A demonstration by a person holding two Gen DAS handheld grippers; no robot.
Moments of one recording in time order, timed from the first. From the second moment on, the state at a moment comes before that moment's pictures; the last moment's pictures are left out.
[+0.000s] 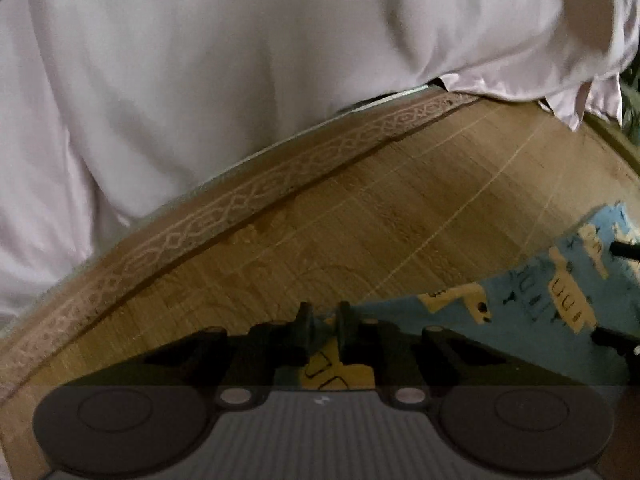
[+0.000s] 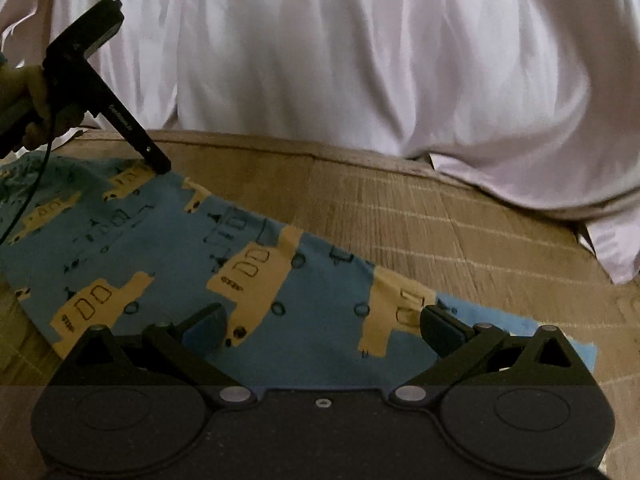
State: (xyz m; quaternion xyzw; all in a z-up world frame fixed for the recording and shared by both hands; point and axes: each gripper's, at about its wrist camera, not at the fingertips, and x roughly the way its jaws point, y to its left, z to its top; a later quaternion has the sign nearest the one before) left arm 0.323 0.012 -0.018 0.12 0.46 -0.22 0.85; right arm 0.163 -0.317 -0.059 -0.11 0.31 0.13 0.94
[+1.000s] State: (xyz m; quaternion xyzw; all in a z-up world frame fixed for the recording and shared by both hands) left arm 0.241 -0.163 0.036 0.21 0.35 -0.26 0.87; right arm 0.077 -0.435 -0.022 0.12 0.34 -0.15 0.92
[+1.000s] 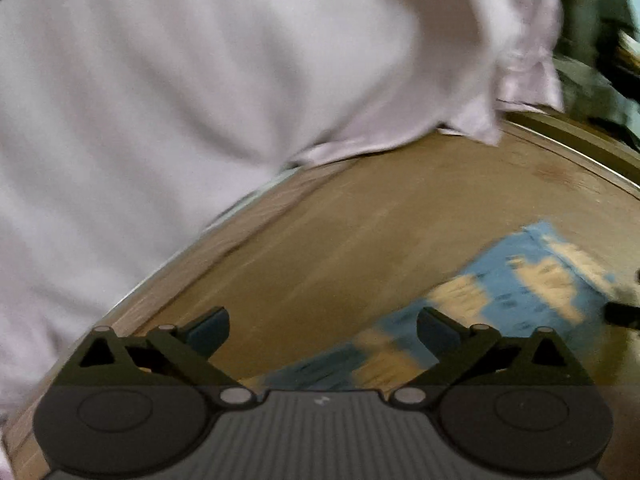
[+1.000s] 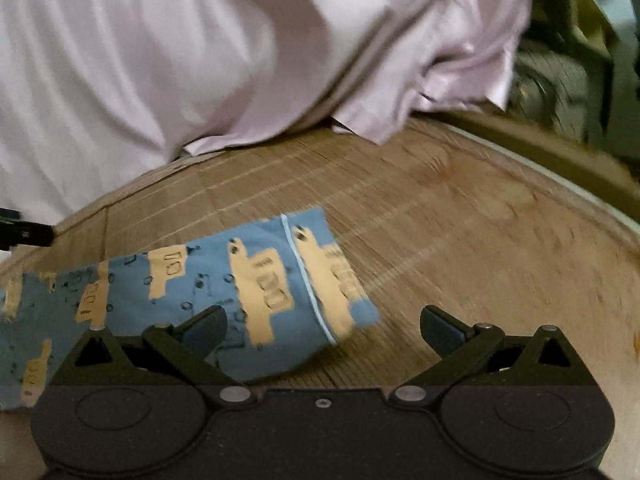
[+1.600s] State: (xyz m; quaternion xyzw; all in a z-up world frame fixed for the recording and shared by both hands) left arm 0.273 -0.324 -0.020 0.26 0.39 -0.44 0.77; right arm 0.095 -0.453 -0.030 0.16 0.33 -0.15 0.92
